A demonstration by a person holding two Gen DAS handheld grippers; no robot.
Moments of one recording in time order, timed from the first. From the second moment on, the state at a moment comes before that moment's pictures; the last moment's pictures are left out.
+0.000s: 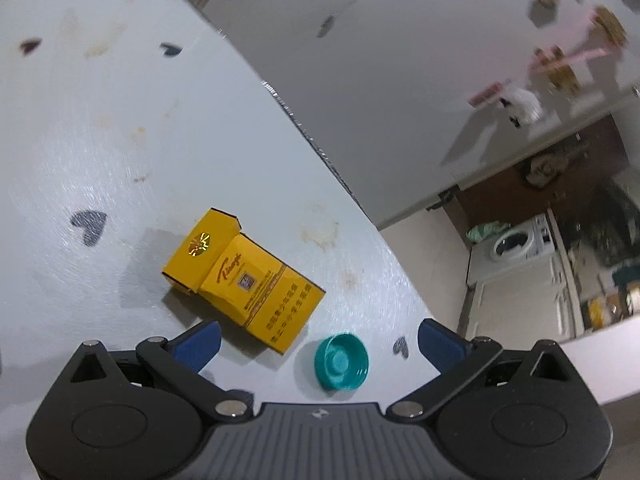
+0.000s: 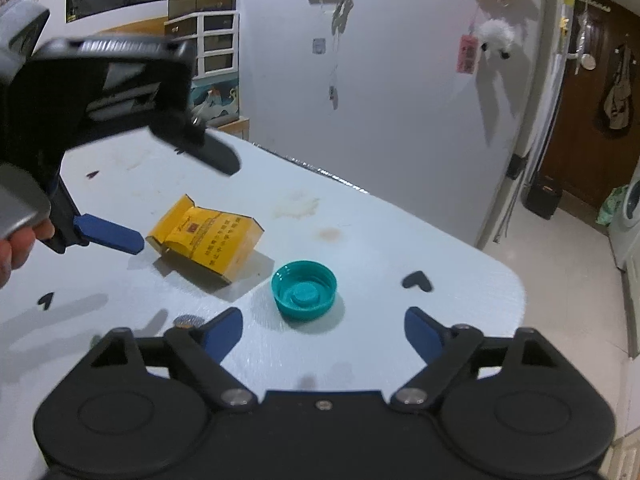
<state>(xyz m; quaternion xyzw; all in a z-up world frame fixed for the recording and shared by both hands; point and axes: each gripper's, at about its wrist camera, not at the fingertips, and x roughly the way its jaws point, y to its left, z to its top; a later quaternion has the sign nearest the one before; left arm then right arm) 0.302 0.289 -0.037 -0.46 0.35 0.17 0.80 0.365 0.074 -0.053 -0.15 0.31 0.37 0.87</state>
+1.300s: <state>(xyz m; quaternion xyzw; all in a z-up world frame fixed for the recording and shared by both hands) 0.324 0.327 -0.073 -0.54 0.33 0.24 0.73 0.391 0.139 -0.062 -0.12 0.32 0.49 0.80</state>
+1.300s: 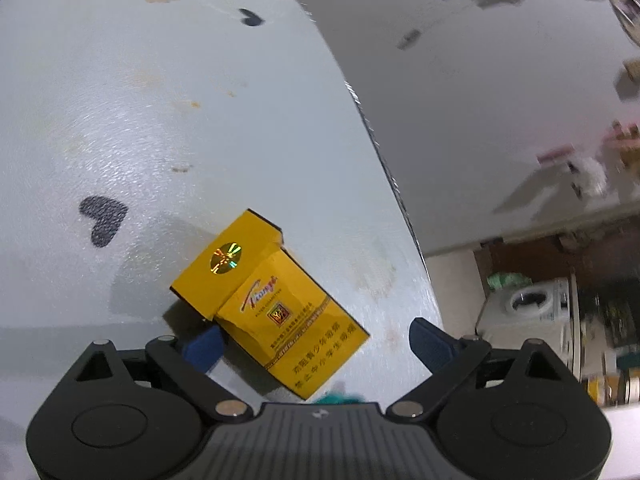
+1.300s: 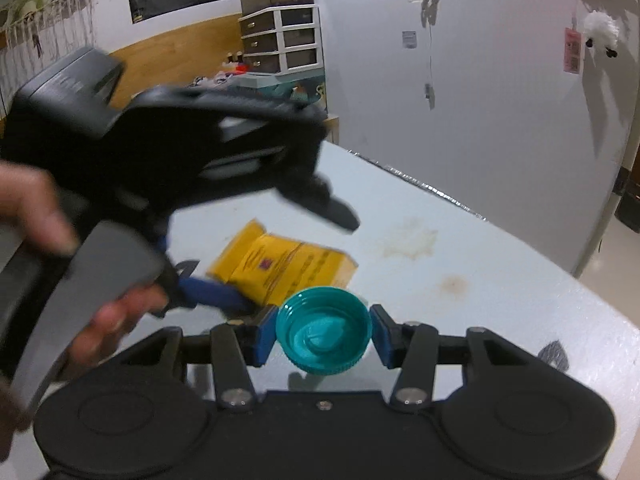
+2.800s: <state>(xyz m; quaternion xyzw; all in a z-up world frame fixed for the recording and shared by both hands) 0.229 0.200 -0.054 -0.10 0.50 0.07 0.85 0.294 -0.002 -0.072 -0.06 0.40 0.37 0.83</state>
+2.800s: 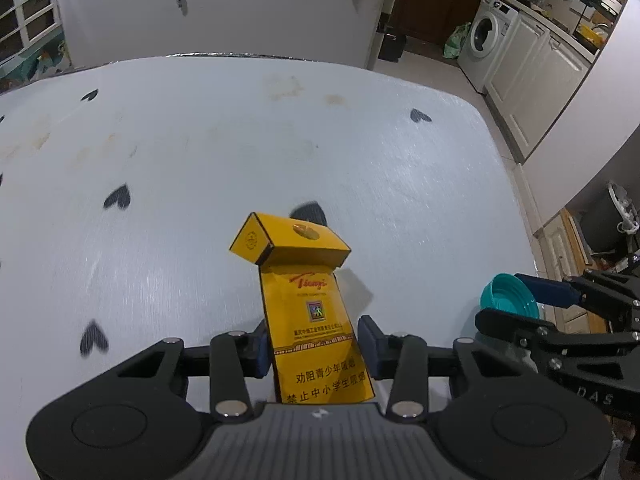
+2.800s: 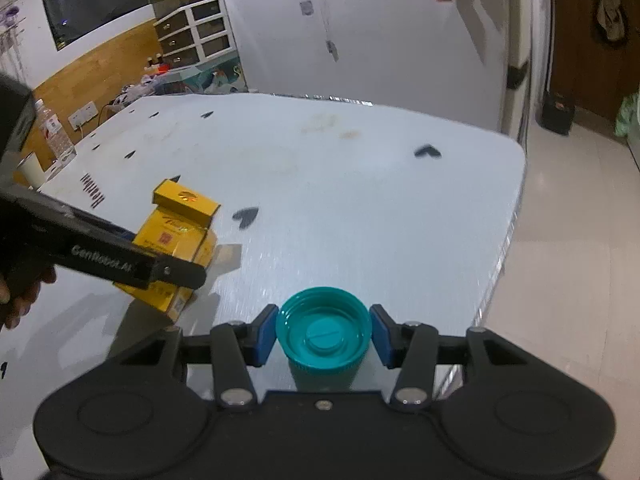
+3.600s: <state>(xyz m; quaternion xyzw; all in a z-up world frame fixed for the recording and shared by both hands) 0.171 0.132 -0.001 -0.05 0.45 0.08 0.89 0.242 -0.064 -0.020 -0.03 0.38 0.32 0.86</state>
